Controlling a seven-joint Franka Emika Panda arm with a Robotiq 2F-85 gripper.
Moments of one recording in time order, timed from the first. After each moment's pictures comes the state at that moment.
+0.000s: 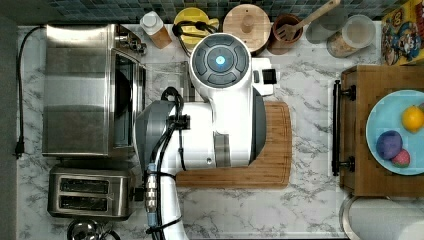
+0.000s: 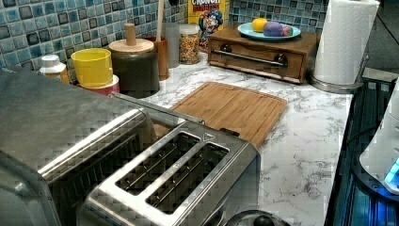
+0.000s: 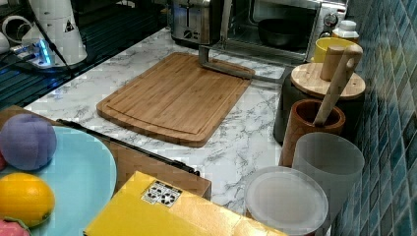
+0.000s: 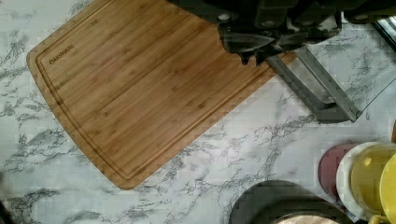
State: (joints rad) arm 0.02 0.06 0.02 -1.76 -0.03 0.25 -0.03
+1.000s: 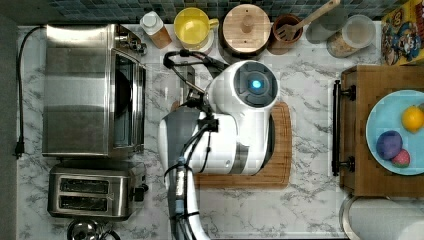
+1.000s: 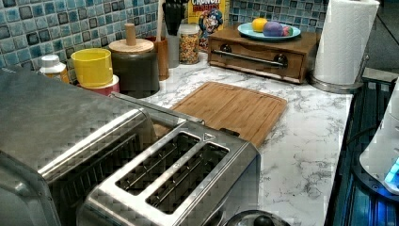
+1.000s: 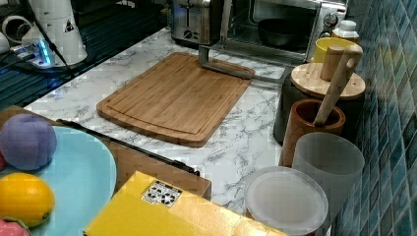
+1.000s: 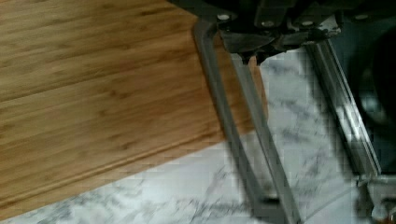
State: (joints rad) arm 0.01 0.03 -0.03 -1.99 0.30 0.39 -0.57
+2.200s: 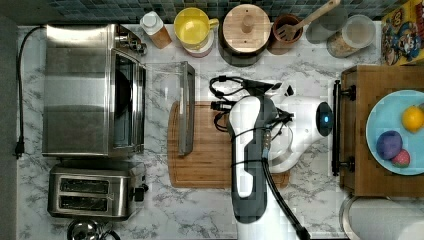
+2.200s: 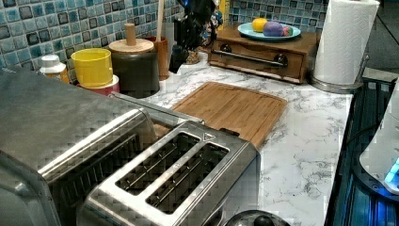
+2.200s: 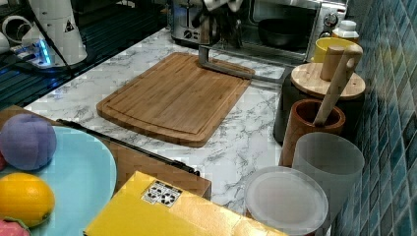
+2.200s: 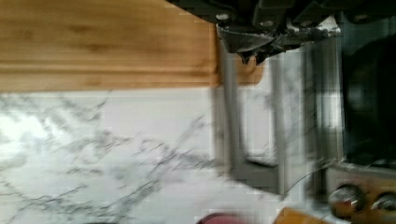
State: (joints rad) arm -0.09 0.20 -0.10 -2.17 0.85 0.67 -1.42
